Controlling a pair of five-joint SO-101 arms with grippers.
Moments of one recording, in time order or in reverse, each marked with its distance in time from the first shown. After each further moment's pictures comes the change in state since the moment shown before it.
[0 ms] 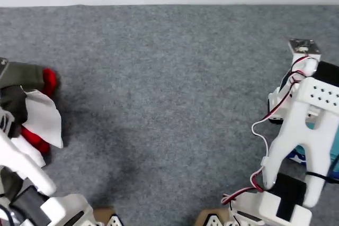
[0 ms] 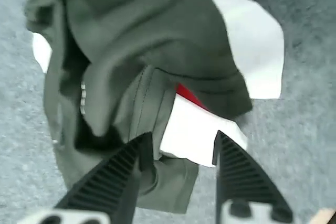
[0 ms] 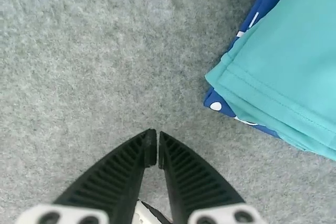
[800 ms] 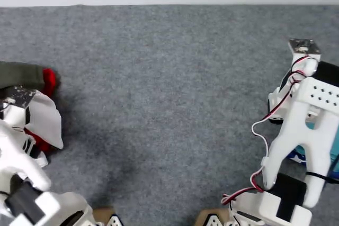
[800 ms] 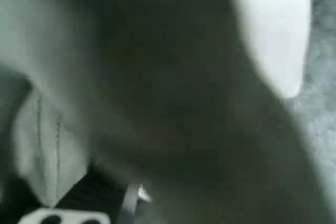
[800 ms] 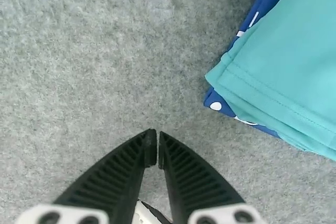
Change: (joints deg) left arm -1.4 4.8 27.3 -25.8 -6.4; right arm 0.0 0.0 0.0 0.0 0.0
